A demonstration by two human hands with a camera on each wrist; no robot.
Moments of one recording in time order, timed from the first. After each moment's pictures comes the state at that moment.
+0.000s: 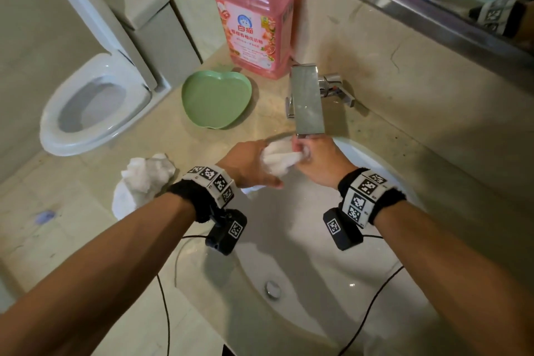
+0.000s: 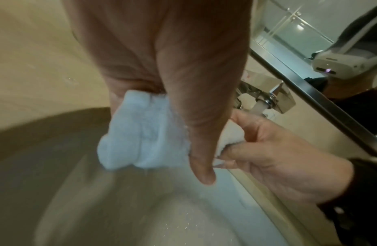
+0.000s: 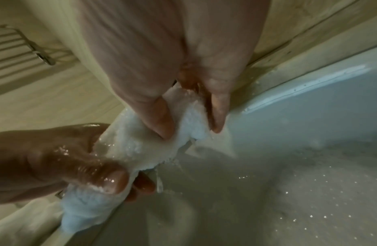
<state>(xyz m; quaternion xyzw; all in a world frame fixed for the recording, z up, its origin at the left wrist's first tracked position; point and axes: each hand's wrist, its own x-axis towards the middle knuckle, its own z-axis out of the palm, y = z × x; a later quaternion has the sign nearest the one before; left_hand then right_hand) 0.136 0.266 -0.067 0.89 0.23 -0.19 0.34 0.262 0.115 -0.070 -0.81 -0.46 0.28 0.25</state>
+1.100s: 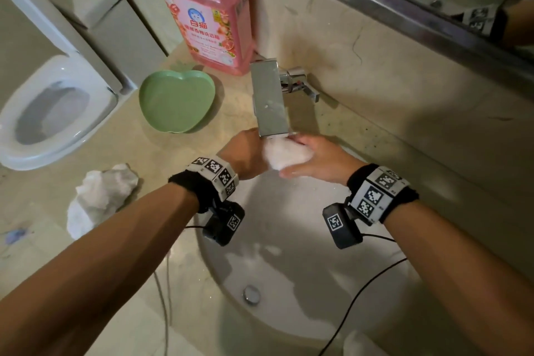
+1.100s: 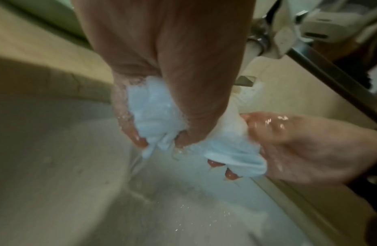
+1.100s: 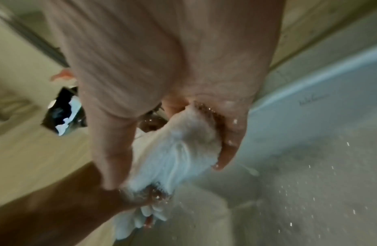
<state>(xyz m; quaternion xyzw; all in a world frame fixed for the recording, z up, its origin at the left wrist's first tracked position) 0.195 0.239 -0.086 0.93 0.16 -0.15 0.31 0.298 0.069 -0.071 -0.78 -0.29 0.44 0.33</state>
